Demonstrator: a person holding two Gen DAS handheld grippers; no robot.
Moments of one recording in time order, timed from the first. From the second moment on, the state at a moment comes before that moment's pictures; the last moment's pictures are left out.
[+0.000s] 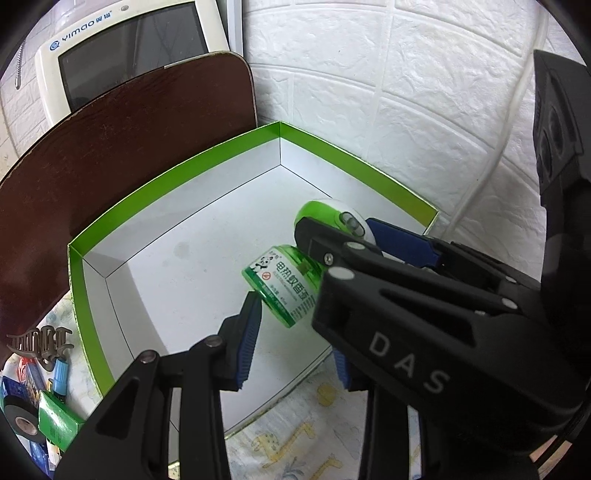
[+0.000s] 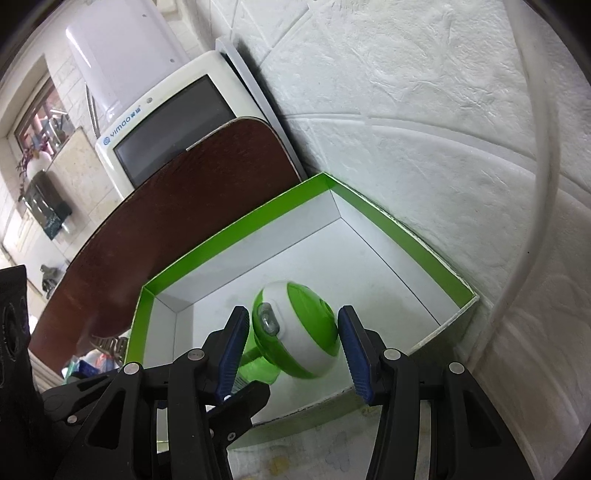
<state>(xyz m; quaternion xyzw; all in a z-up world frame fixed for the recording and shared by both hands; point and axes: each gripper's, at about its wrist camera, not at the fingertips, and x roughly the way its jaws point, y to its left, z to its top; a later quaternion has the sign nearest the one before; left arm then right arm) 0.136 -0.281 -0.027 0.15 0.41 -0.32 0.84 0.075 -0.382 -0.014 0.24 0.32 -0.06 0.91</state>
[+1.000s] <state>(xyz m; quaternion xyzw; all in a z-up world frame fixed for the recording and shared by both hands) 0.118 -0.055 -0.024 0.03 0.37 -0.08 0.92 0.084 -0.244 0.046 0.15 0.30 0.10 0.94</state>
